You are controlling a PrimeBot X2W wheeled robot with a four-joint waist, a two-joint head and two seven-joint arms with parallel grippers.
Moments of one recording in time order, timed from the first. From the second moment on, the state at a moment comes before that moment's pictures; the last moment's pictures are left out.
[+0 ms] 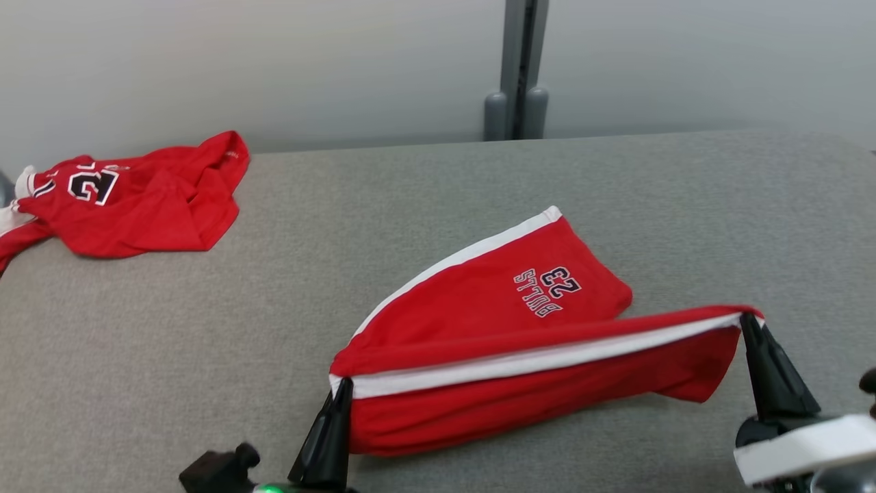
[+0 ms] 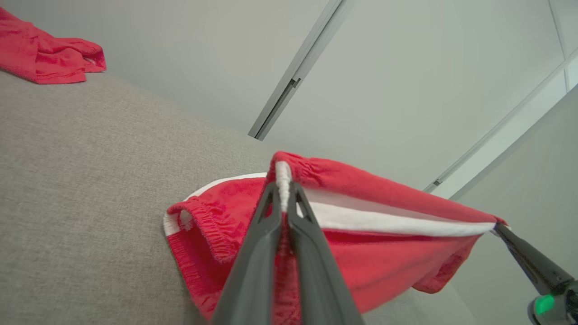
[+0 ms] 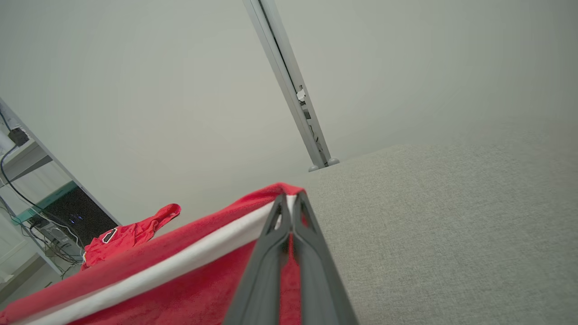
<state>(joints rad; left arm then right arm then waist) 0.14 0.05 -0.31 0.07 -0.66 -0.08 -0.26 0.08 -0.10 -0.02 -0.05 0.56 0.13 -0.05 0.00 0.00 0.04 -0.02</state>
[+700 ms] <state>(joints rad) -0.30 0.05 -0.47 0.43 -0.79 0.12 -0.26 -0.57 -0.25 0.15 0.55 0.51 0.13 0.04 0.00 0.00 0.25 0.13</state>
